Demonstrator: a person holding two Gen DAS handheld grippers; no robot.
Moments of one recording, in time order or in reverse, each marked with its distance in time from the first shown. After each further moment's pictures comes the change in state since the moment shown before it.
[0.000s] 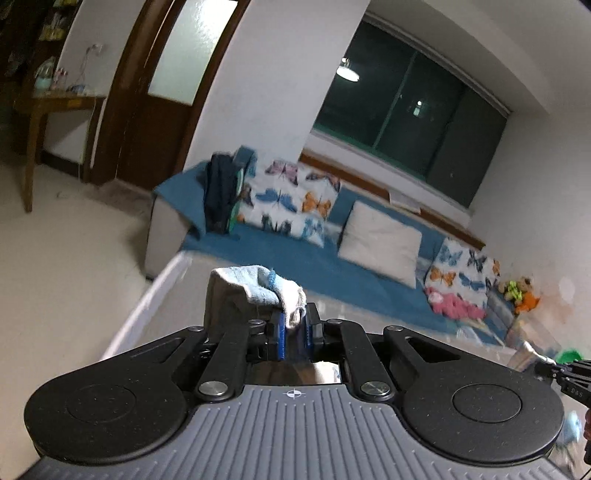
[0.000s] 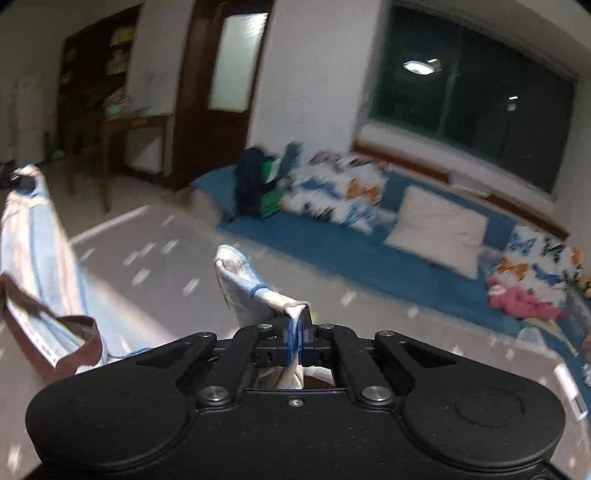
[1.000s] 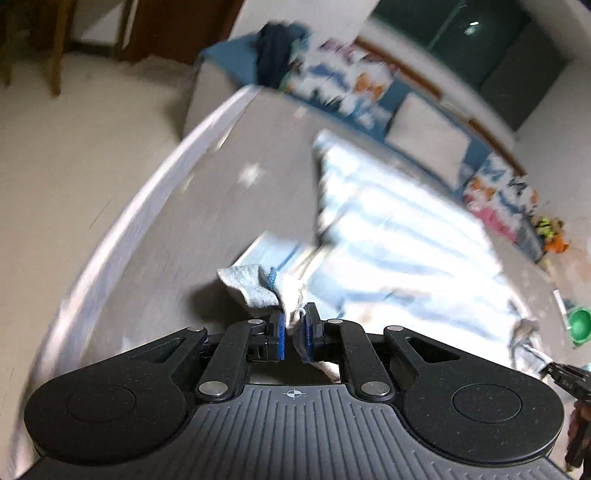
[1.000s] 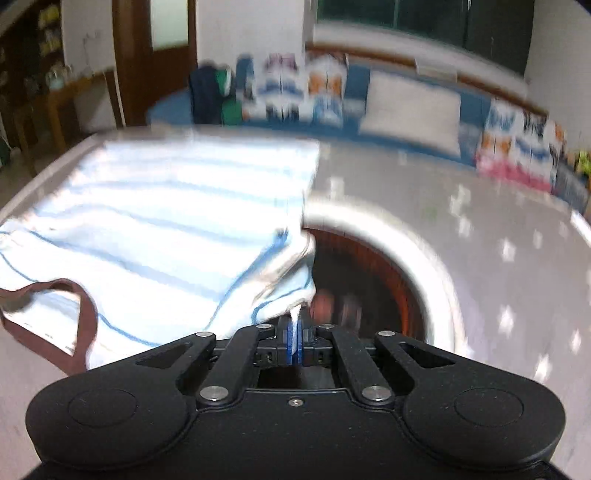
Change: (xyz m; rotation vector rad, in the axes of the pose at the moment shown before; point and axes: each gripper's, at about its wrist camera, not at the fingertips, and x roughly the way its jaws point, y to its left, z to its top) left arm 0.005 0.120 -0.173 -0.117 0.457 0.114; right arm 0.039 0.002 -0.193 0.227 0.344 -0.045
